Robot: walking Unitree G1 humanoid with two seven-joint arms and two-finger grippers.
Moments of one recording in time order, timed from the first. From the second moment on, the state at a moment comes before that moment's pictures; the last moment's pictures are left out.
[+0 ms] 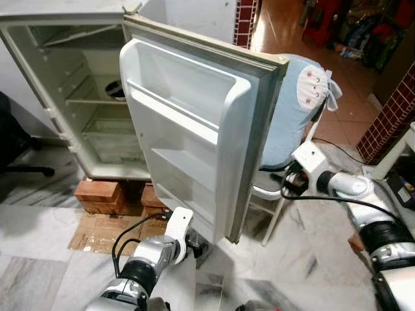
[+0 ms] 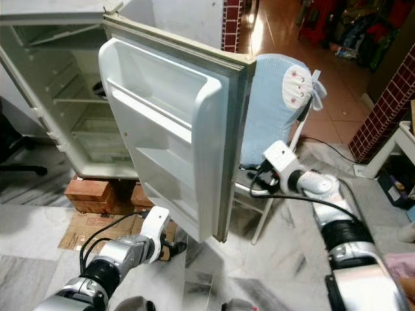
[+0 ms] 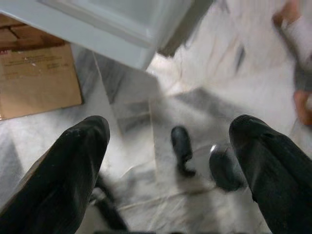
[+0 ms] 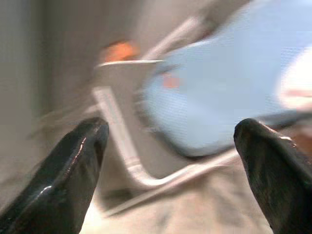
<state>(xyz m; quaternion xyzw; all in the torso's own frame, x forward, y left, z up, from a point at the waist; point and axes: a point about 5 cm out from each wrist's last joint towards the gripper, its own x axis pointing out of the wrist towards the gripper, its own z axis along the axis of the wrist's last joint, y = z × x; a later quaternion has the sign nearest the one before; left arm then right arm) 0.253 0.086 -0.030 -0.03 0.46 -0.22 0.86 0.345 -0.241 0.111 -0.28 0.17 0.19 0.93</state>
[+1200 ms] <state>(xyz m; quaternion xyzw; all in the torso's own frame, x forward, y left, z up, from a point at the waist) 0.271 0.082 -0.018 -0.08 0.41 -0.17 0.90 0.377 -0.153 0.150 0.01 -0.02 0.18 0.98</state>
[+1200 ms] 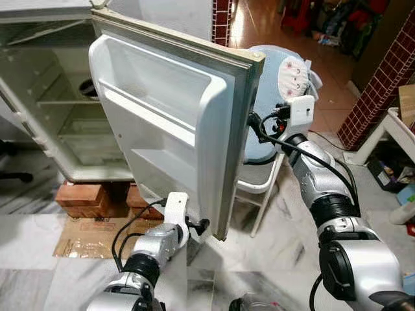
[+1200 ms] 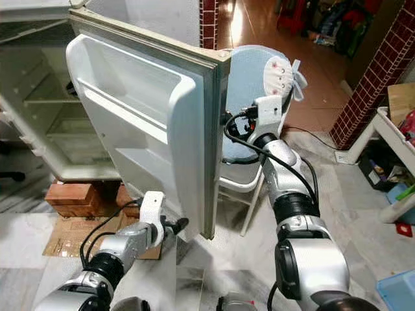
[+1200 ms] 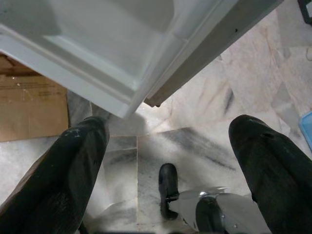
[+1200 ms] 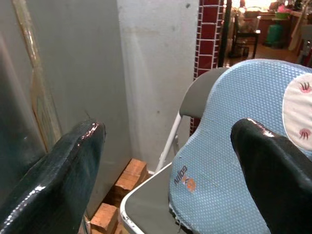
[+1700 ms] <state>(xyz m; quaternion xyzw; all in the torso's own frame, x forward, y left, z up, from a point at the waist) 0.271 0.083 -0.020 -0.07 0.41 -0.16 0.90 0.376 -0.131 0.148 -0.01 -0.02 0.21 0.98</state>
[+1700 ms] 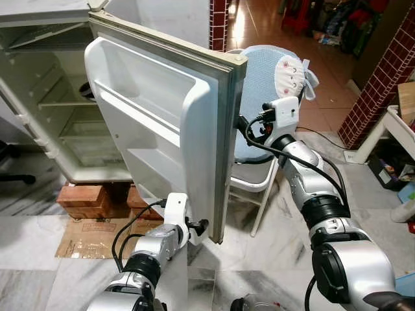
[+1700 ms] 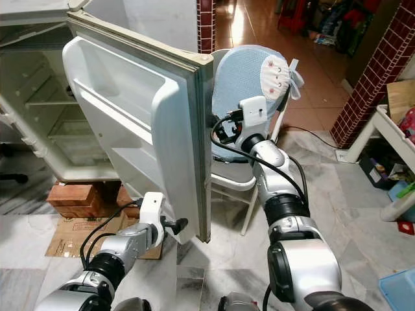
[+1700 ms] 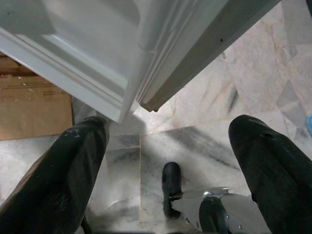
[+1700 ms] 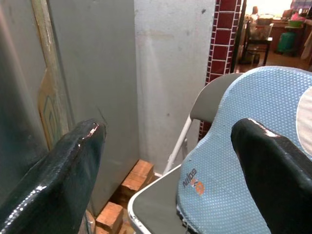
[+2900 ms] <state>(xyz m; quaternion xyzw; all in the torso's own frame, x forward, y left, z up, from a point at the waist) 0.221 0.149 -0.066 0.02 0.44 -0.06 0.89 0.314 -0.136 0.092 0.01 0.03 0.10 0.99</state>
